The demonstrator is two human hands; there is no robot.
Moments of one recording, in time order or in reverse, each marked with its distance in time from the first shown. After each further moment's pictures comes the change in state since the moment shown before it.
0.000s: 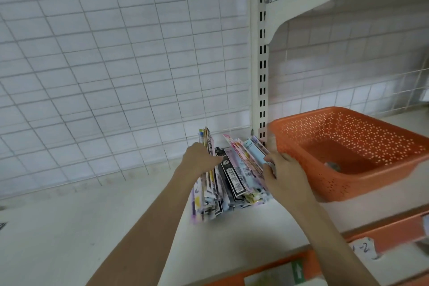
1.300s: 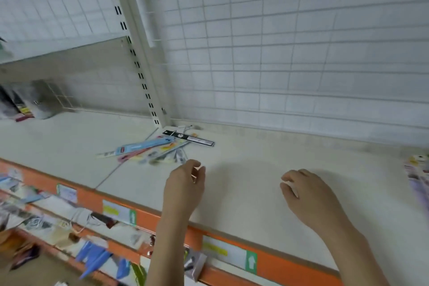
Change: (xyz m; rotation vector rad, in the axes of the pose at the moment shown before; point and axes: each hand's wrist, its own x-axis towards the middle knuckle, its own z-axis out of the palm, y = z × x) left_hand -0.173 -0.397 -0.147 -0.026 0.751 -0.308; right_hand -0.099 -0.290 0.195 -0.021 -0.484 -0.385
